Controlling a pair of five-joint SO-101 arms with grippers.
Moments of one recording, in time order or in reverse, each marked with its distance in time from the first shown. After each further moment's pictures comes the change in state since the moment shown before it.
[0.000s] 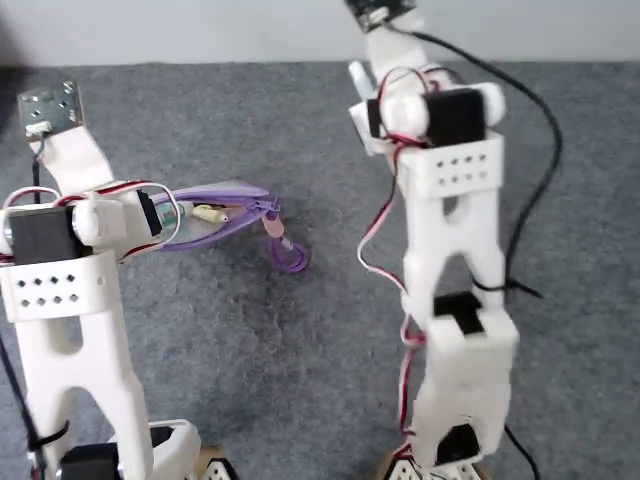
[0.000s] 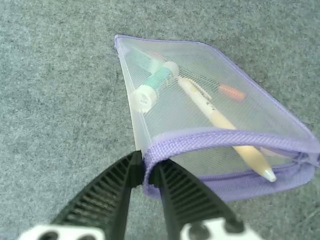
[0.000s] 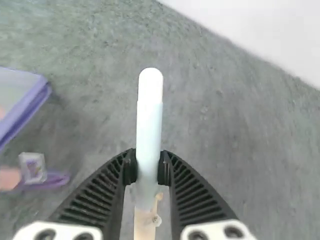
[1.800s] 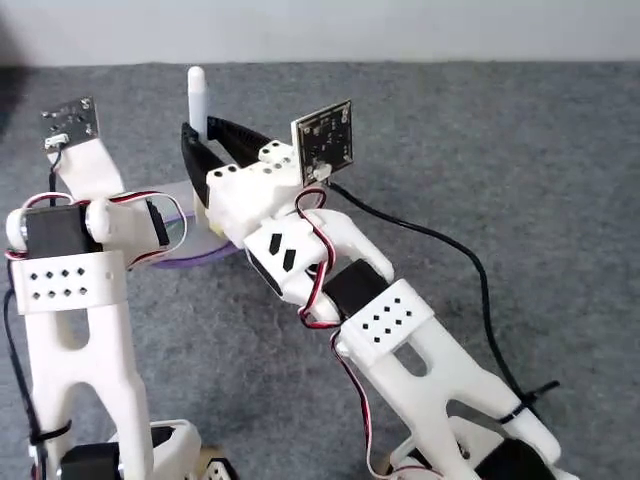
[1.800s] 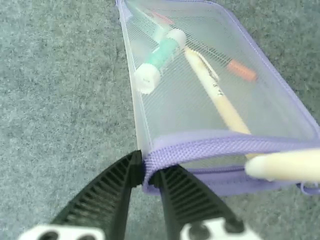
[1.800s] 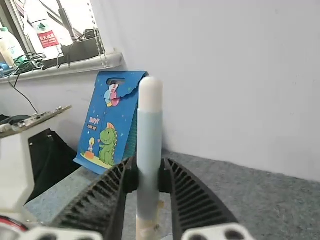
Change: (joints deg) left arm 0.4 -0.1 6.2 -0.6 0.0; right arm -28.4 -44.7 92.0 -96.9 -32.1
